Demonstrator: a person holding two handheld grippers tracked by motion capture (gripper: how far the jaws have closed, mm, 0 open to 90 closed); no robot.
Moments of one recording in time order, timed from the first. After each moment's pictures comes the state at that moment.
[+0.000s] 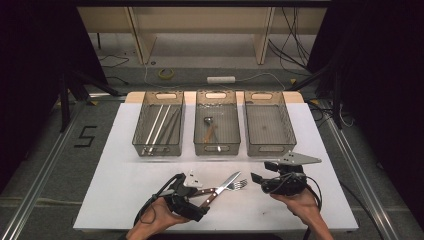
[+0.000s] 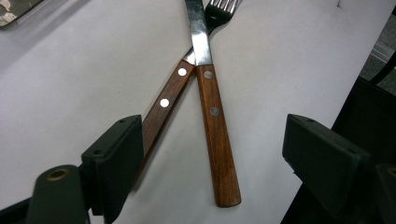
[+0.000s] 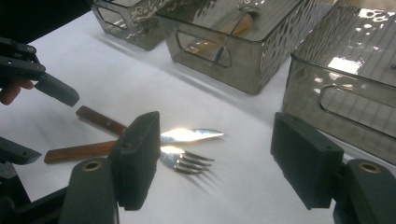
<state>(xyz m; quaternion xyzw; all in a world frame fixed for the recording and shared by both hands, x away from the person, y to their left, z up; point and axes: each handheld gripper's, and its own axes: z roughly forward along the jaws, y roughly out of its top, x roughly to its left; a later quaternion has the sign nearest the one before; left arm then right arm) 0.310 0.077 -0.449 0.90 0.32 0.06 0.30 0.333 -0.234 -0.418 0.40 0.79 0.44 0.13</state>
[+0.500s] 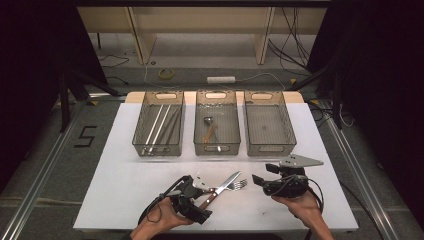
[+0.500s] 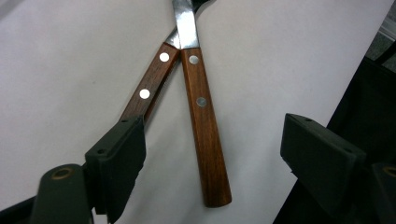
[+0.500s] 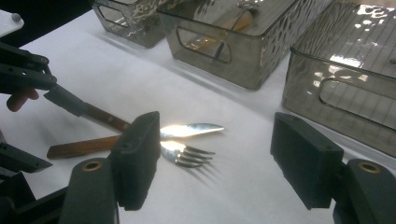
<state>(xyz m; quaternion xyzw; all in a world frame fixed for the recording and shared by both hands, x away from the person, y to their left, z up) 0.313 0.063 -0.455 0.92 0.30 0.03 0.26 0.328 -0.237 -0.419 0.40 0.79 0.44 0.13</state>
